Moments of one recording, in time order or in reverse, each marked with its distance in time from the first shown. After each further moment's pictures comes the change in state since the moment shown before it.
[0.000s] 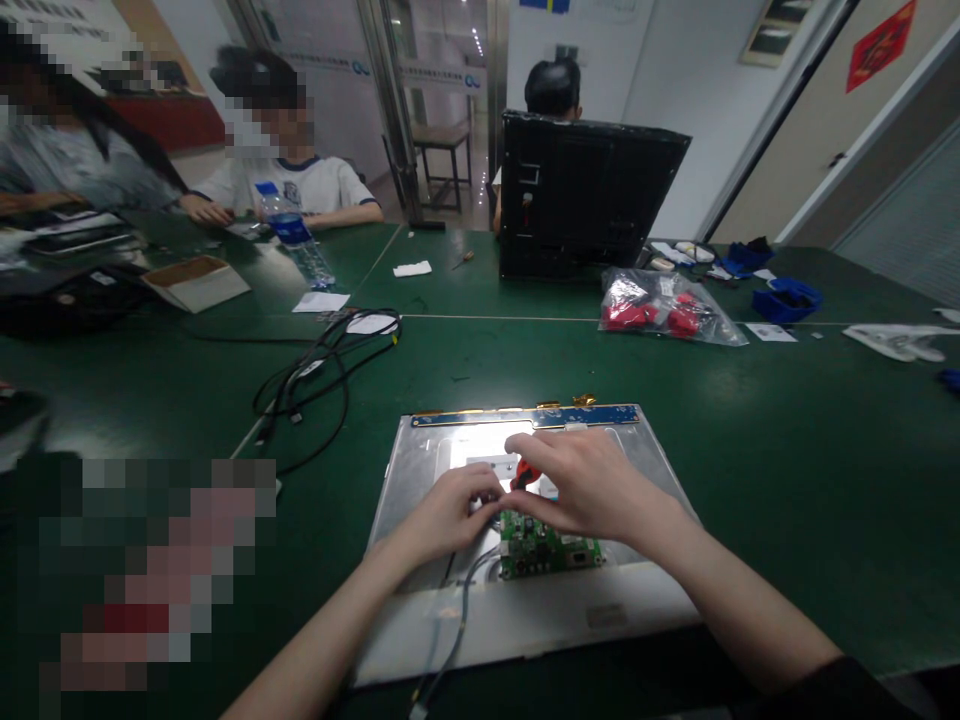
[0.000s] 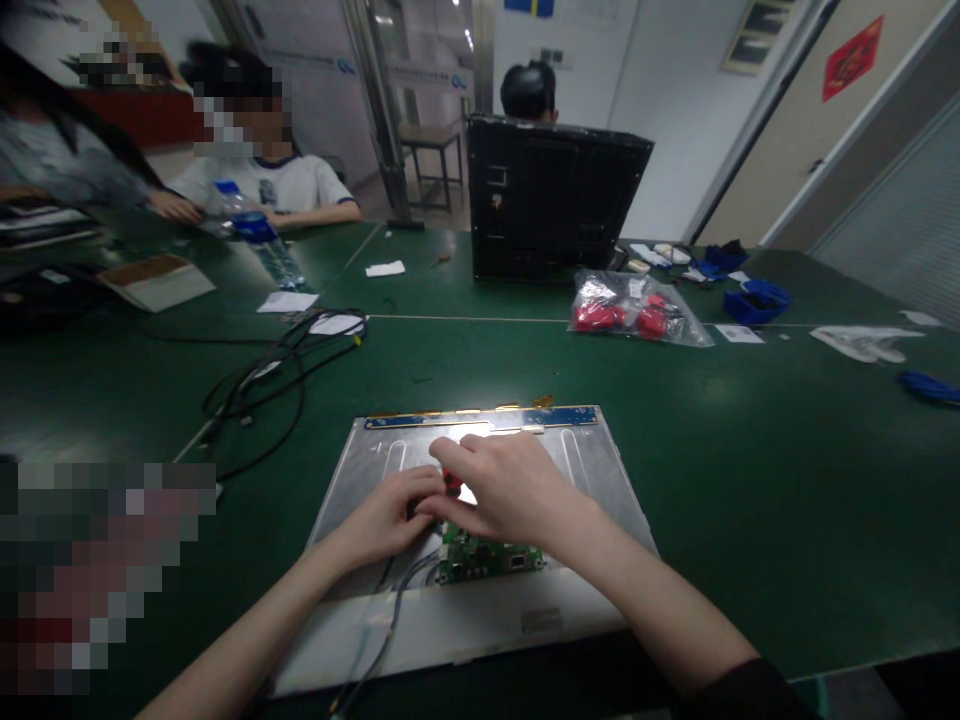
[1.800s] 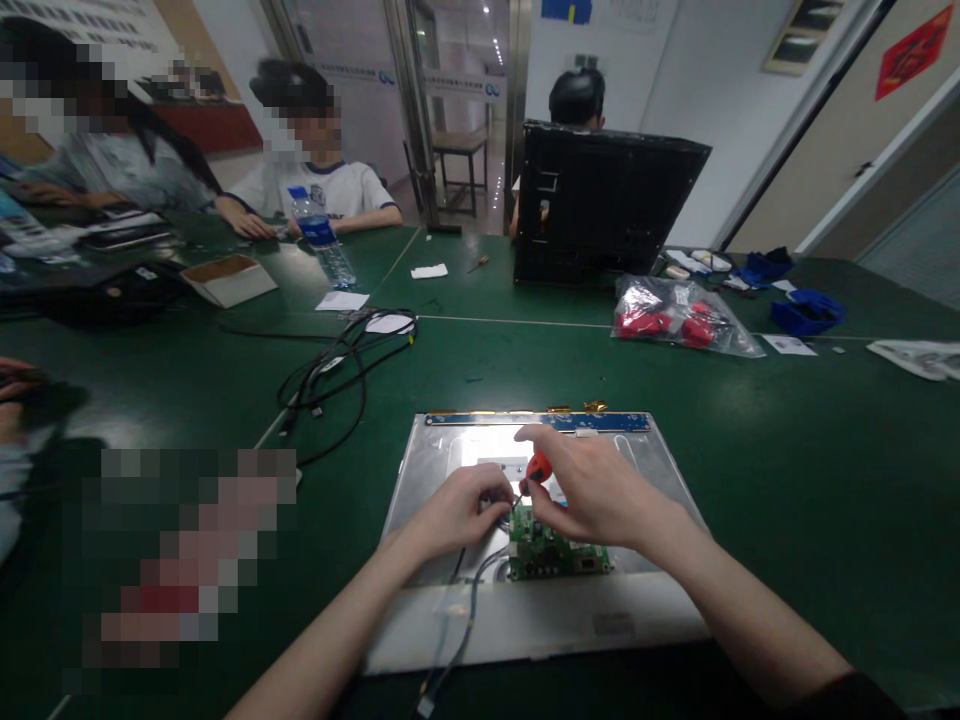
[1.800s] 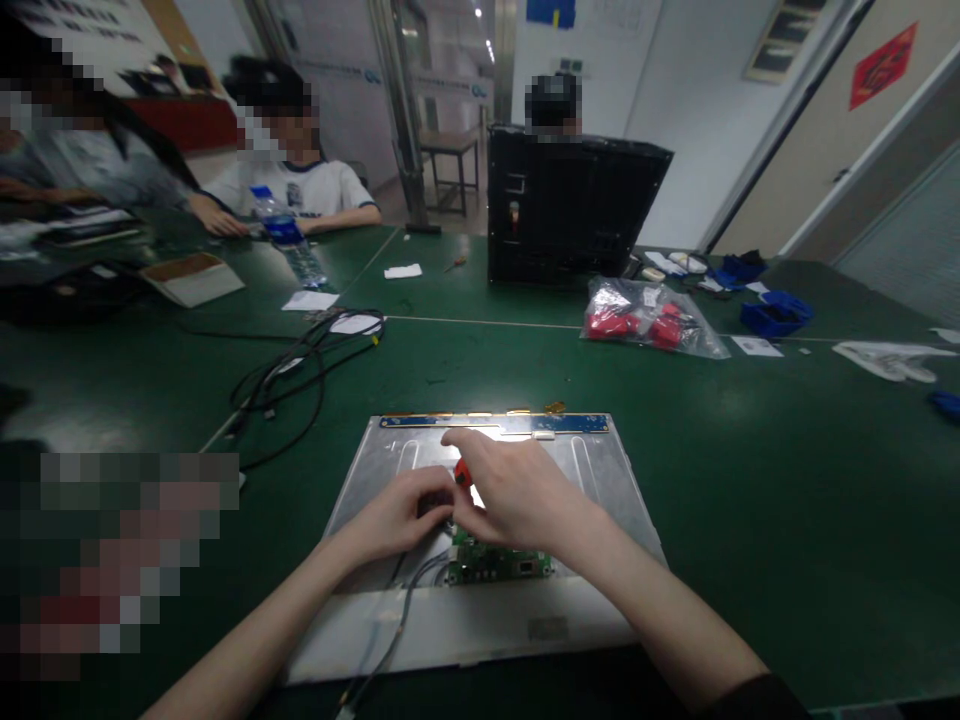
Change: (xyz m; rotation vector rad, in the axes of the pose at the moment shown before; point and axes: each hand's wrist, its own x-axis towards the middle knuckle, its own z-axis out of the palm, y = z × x) left_hand -0.003 -0.001 -0.001 -0.032 -0.032 -0.068; right_hand 0.000 0.001 0.006 0.116 -0.004 0.018
